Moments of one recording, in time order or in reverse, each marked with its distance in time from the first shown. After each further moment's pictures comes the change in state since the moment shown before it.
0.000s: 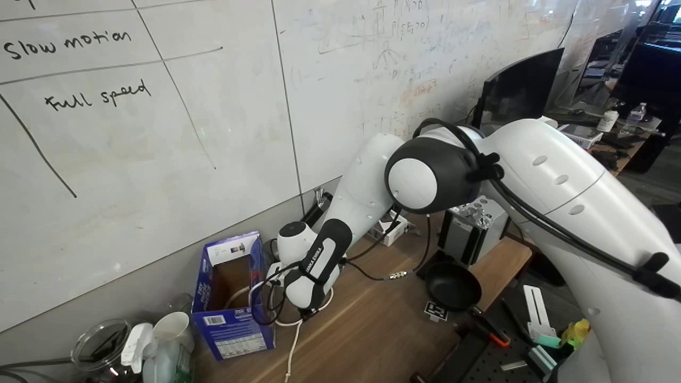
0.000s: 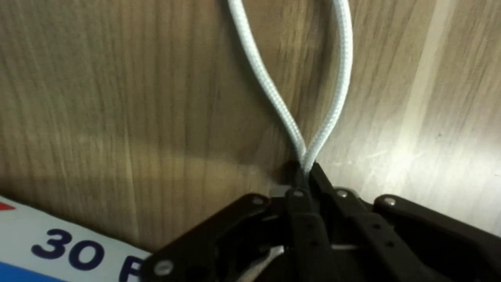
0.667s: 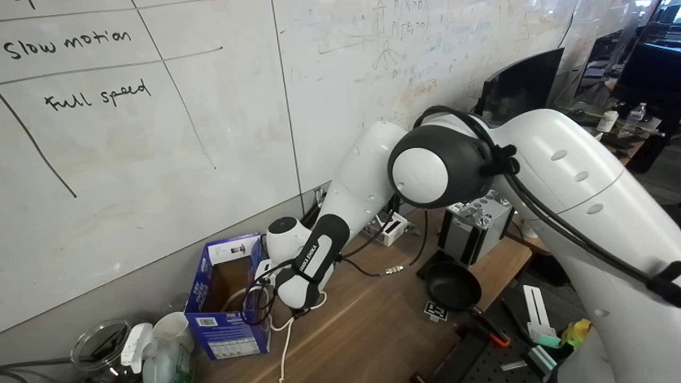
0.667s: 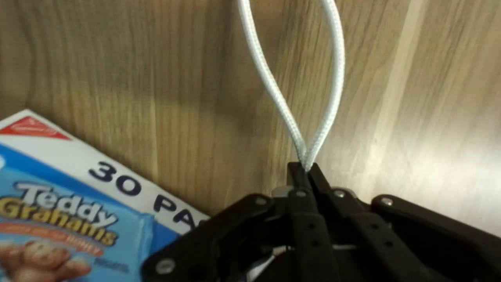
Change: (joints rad) arm 0.046 -0.088 -0.002 -0.049 -0.009 -0.004 0.037
